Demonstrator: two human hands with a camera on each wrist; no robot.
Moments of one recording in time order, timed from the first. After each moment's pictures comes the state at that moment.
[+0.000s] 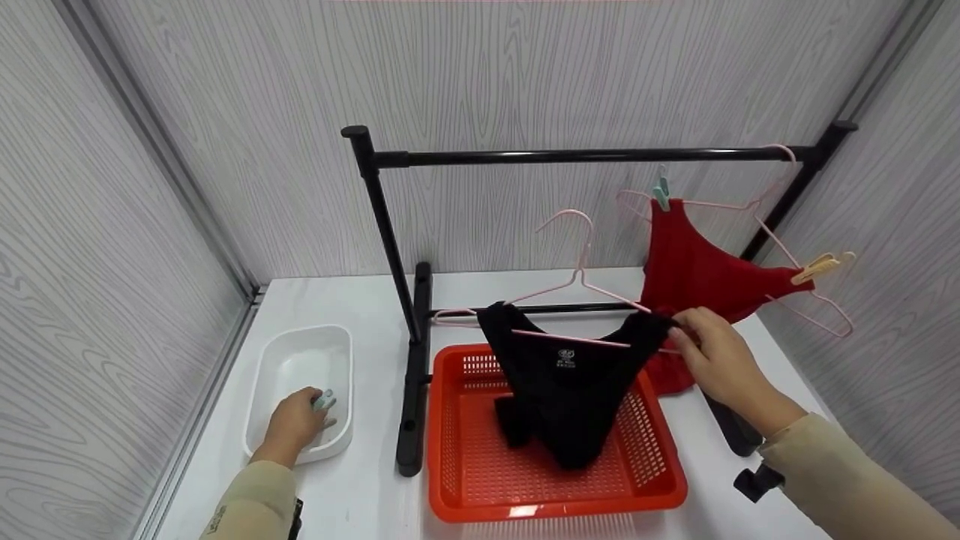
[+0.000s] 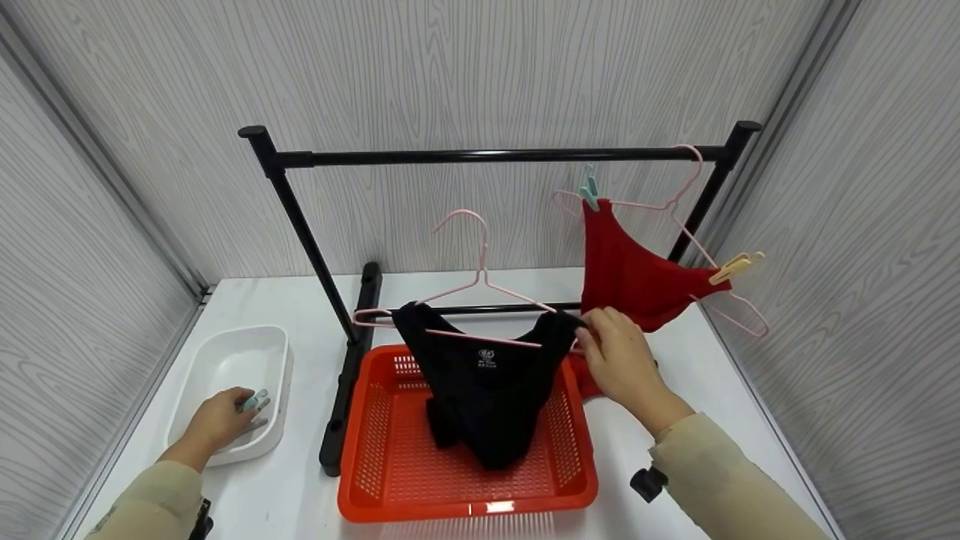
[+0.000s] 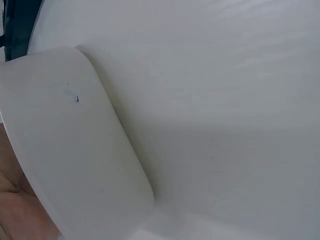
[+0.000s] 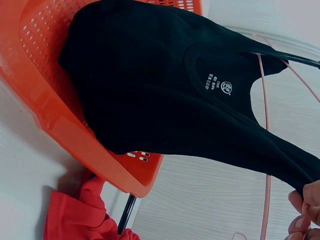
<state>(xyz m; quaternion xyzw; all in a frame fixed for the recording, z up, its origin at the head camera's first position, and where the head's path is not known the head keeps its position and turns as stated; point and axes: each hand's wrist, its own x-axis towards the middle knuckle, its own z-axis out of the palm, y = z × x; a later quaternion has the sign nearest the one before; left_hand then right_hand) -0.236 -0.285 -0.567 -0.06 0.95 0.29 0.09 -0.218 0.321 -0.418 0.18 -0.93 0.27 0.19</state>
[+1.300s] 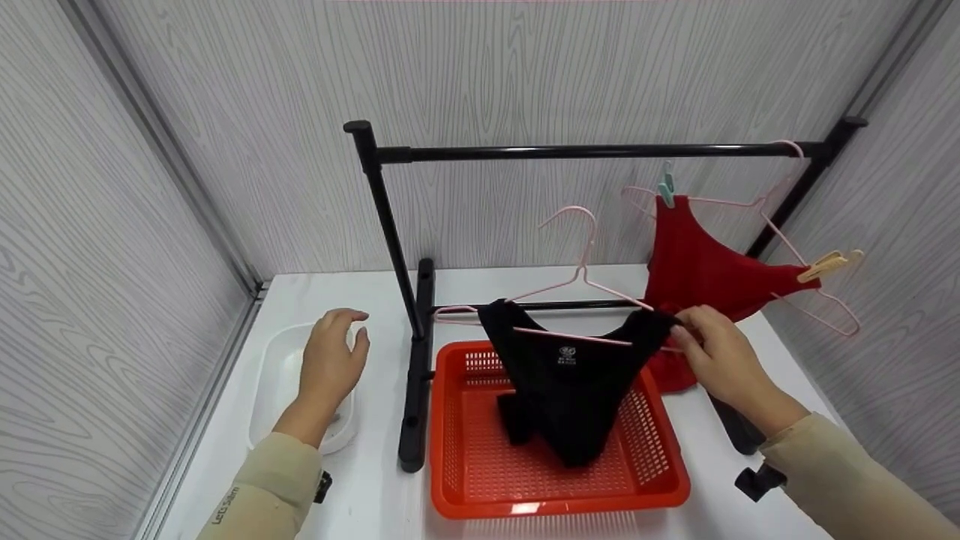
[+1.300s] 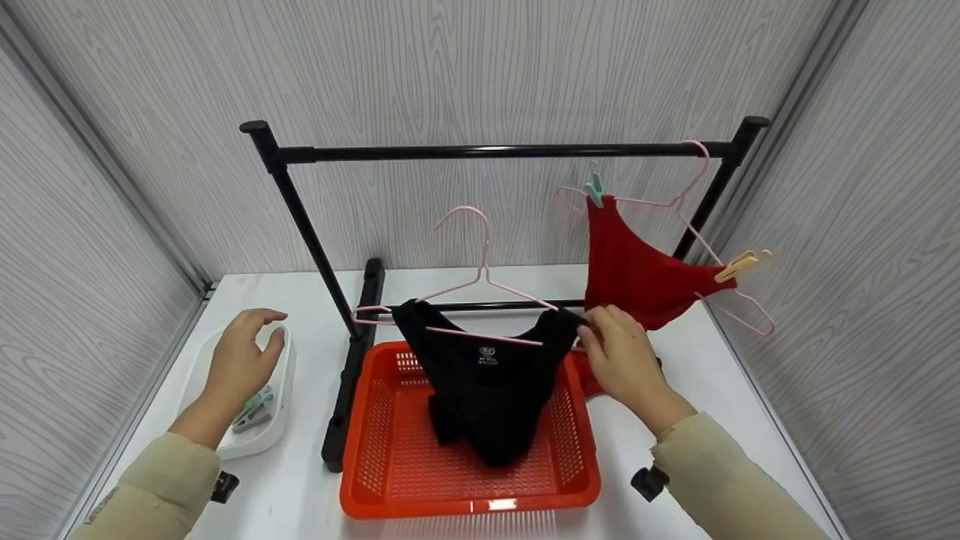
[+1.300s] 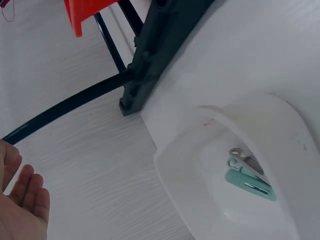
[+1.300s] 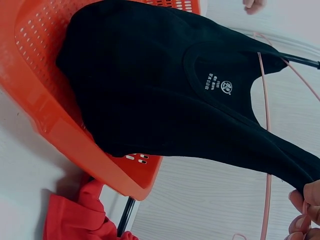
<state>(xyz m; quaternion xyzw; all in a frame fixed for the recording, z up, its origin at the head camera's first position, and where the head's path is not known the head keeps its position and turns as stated) -0.253 -0.206 -0.474 0.07 0.92 0.32 -0.22 -0.220 0.318 -0.420 0.19 -0.92 0.27 0.21</state>
